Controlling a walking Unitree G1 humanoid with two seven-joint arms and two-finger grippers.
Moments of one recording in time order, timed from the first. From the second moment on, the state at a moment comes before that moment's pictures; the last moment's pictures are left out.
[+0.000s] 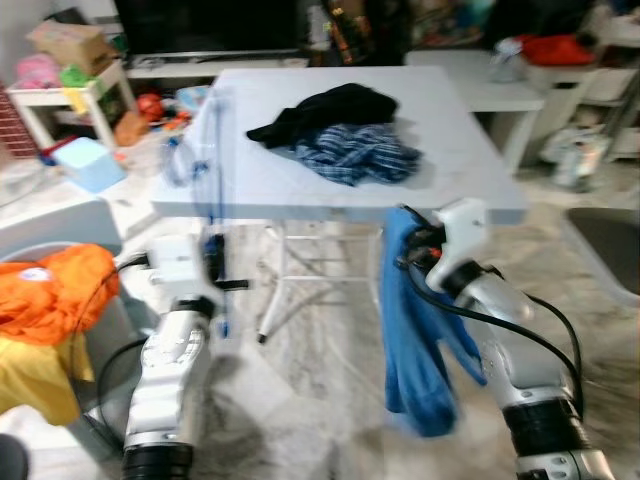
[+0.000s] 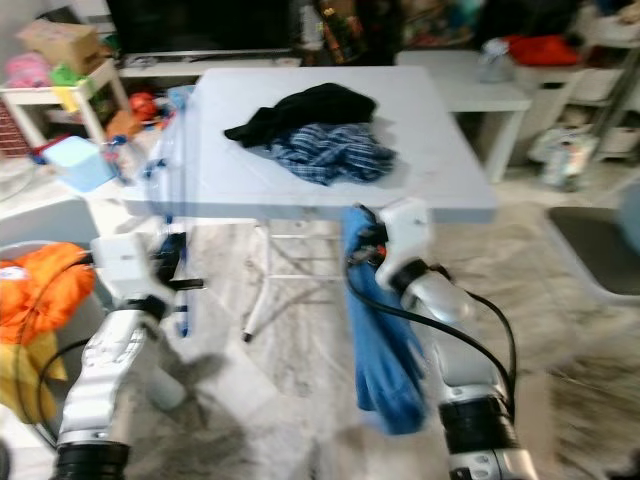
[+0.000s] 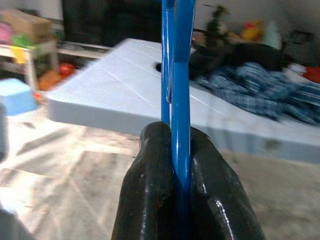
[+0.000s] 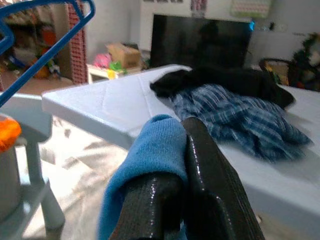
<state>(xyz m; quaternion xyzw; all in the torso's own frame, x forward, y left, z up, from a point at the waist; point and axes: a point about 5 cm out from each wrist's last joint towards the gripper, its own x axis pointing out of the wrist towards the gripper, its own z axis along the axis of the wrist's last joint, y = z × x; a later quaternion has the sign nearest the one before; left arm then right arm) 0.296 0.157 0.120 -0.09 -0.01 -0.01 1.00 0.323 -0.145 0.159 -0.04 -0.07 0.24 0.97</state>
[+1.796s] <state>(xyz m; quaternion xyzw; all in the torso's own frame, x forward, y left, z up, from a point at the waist) 0.303 0.160 0.134 -0.08 -0.04 0.02 1.00 0.326 -0.150 0.149 -0.05 -0.05 0.23 0.97</state>
